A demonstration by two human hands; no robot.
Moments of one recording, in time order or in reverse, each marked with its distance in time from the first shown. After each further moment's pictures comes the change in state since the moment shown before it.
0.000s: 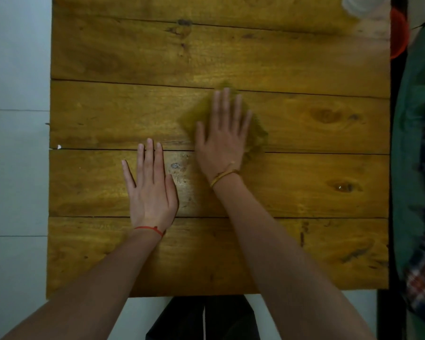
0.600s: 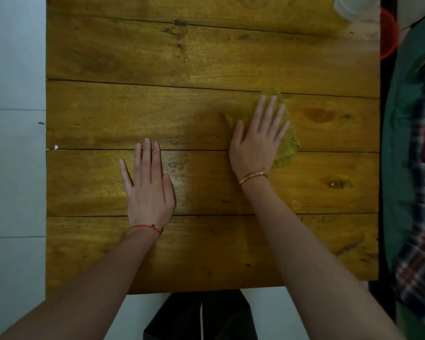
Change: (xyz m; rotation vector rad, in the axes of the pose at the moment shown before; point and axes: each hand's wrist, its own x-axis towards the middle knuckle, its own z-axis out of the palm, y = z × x) left_hand 0.002 -0.002 -0.002 0.012 0.000 0.014; right_hand 0.002 0.062 -0.015 -0.036 0.050 0.215
